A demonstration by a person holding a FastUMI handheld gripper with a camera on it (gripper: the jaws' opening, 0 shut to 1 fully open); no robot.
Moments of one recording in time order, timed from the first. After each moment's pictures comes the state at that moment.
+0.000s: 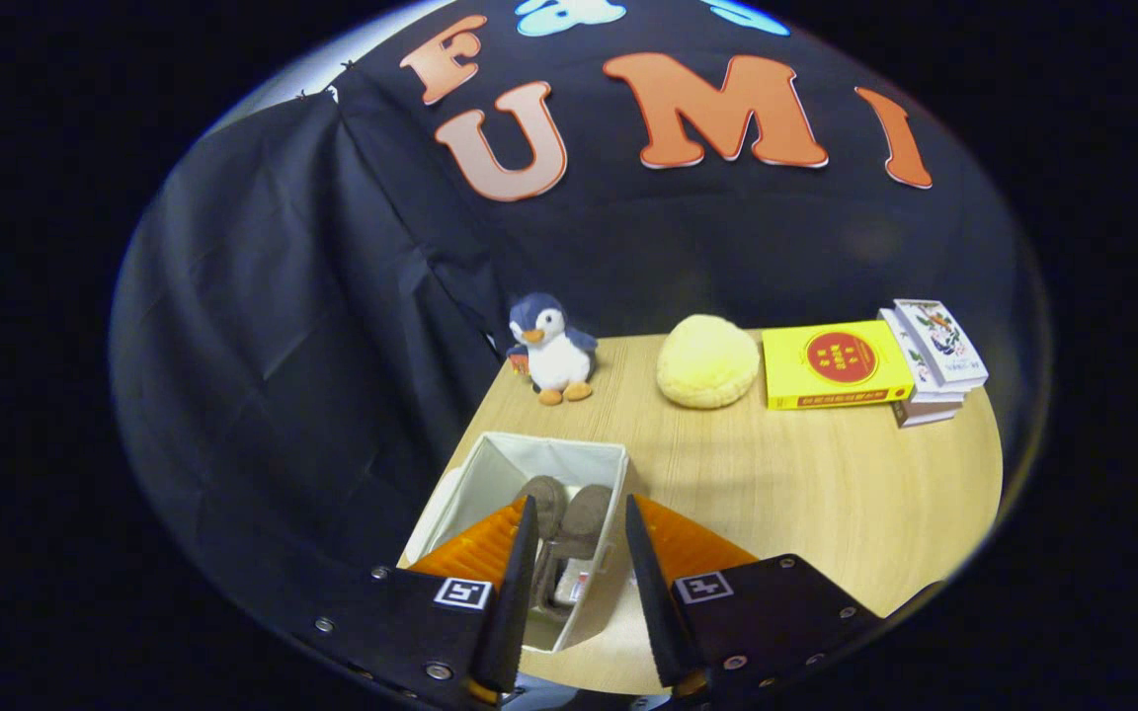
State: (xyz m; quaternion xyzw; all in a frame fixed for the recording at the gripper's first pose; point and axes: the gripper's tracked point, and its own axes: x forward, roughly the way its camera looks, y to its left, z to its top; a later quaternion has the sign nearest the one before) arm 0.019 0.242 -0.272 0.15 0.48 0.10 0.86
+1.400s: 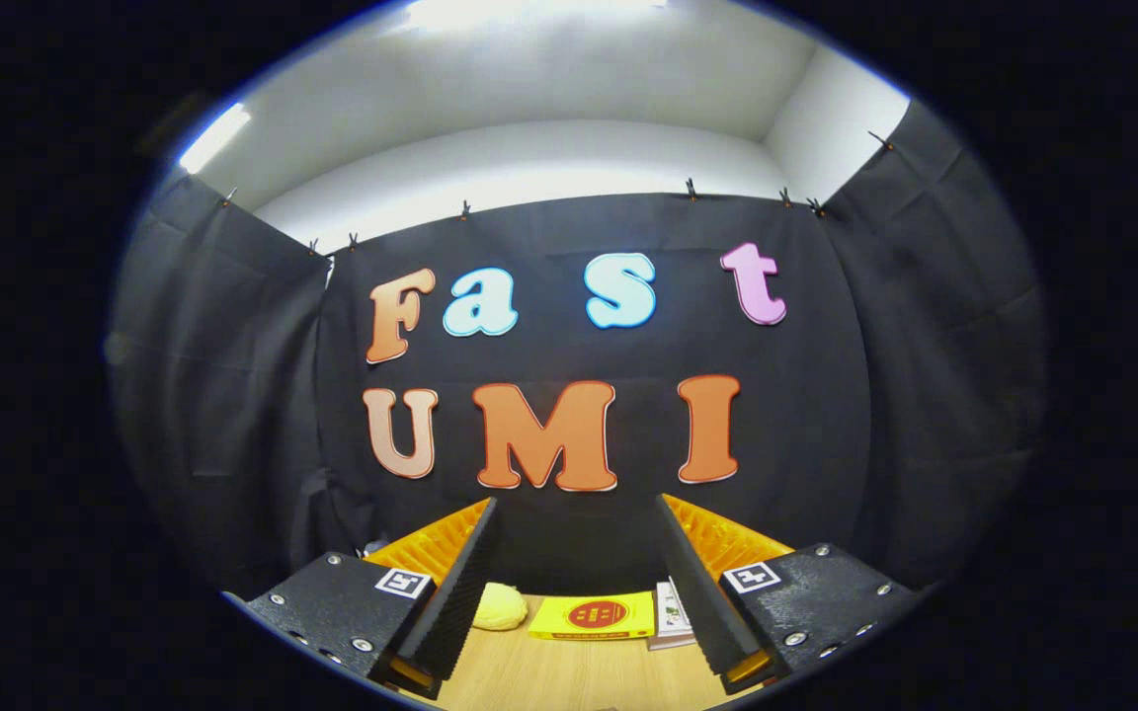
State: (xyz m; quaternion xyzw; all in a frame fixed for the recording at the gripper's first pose) arm 0.013 -0.058 -0.028 0.03 0.06 -0.04 1.00
